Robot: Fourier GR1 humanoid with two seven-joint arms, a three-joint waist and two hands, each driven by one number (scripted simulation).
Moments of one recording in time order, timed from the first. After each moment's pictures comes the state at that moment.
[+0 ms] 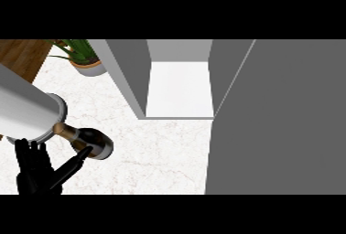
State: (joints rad) left arm 0.17 0.01 0.15 -1.52 0.36 0.51 -0.32; right arm 0.08 -0.04 0.08 -2.41 -0.14 0.16 0.44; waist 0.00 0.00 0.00
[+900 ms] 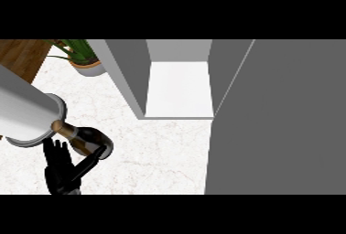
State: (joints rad) left arm 0.02 0.01 0.21 -1.10 0.47 0.38 -0.56; right arm 0.09 -0.03 0.07 -2.43 -0.12 0.17 0.43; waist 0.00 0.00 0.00
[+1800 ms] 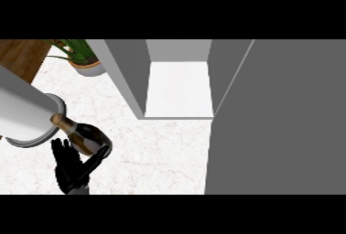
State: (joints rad) left arm -0.13 0.02 0.29 -0.75 0.62 0.16 -0.79; right arm 0.13 -0.03 0.04 -2.41 -0.14 0.21 0.38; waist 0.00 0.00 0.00
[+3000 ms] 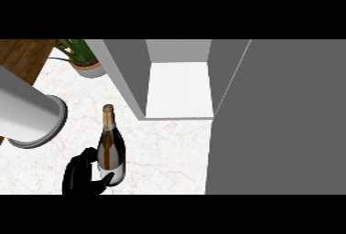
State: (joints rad) left arm -0.11 0.14 0.04 -0.63 0.39 -0.23 -0.89; right arm 0.08 -0.04 0.02 -2.39 -0.15 0.20 0.41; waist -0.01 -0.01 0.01
